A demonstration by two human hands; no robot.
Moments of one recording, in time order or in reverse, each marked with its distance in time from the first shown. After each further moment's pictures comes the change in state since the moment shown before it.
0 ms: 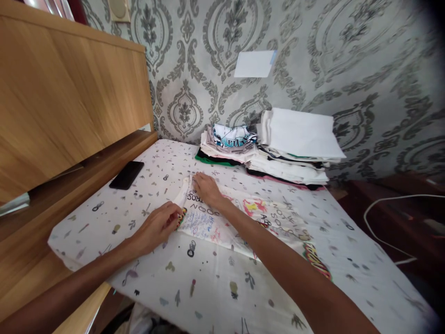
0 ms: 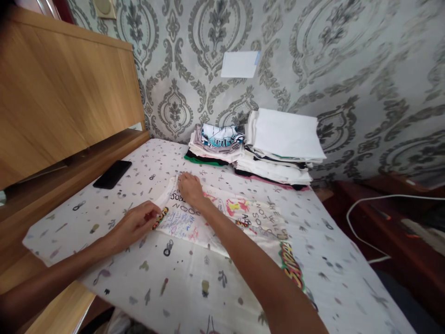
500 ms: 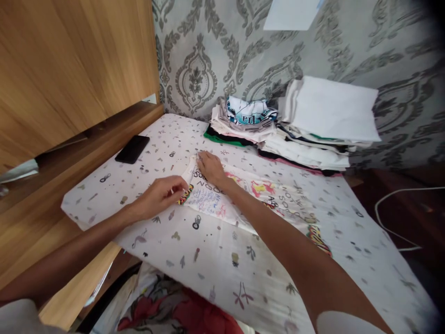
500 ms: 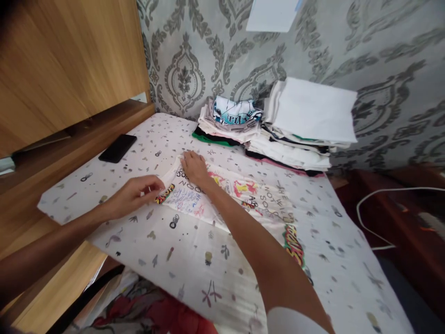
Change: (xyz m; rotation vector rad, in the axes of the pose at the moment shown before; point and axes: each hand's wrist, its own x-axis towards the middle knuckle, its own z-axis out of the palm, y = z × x) left_hand 0.004 0.007 -0.024 -0.050 -0.052 -0.006; right_hand 0.006 -0.002 0.015 -0.001 0.017 -0.040
